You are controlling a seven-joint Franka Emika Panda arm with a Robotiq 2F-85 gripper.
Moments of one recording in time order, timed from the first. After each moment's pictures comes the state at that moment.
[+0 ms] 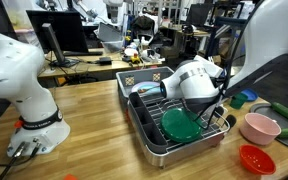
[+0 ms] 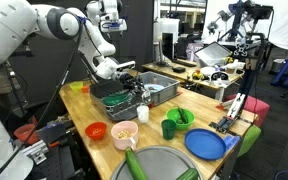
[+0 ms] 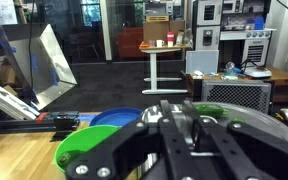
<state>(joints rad) 0.39 0.89 0.19 -1.57 -1.28 1.24 -0.56</state>
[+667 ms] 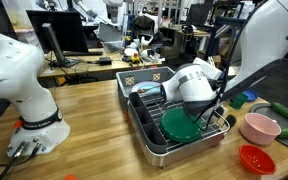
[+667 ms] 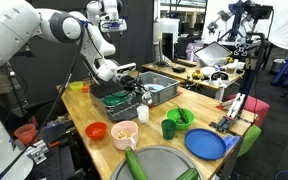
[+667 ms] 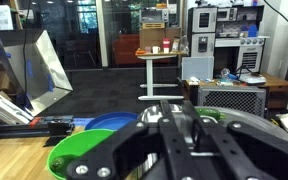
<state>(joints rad) 0.39 0.93 0.19 -1.54 -1.29 1.20 -0.56</state>
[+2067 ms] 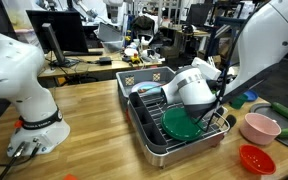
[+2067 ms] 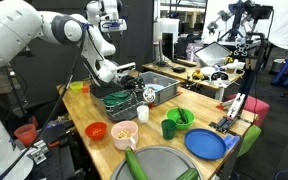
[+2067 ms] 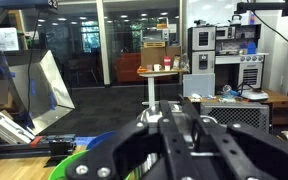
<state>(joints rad) 0.40 0.96 0.18 -1.52 -1.35 1.13 -0.56</state>
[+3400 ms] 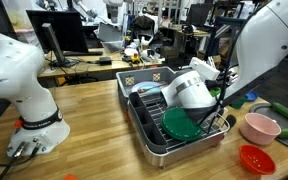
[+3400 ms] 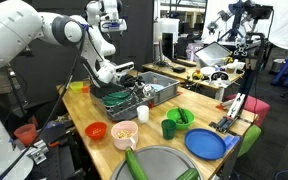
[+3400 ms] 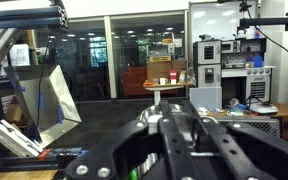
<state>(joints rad) 0.41 0.97 0.18 -1.52 -1.40 1.07 -0.56</state>
